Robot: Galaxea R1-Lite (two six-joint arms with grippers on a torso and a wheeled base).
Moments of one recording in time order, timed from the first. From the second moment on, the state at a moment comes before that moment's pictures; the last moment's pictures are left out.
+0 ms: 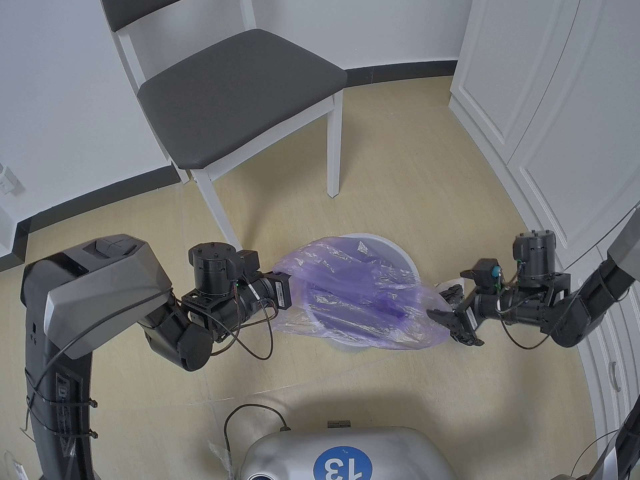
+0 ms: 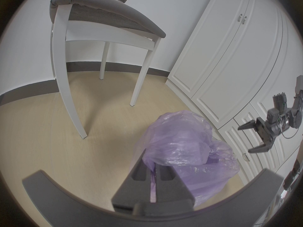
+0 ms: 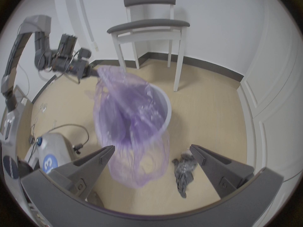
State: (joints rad) left arm -0.41 2.32 -0.99 -1.10 -0.14 -0.17; right arm 0.29 2.01 -0.78 -0.75 0.21 -0.39
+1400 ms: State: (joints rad) left arm -0.38 2.37 -0.85 -1.32 -0.13 -0.17; right arm 0.42 2.37 -1.34 -0.54 0.11 -0.53
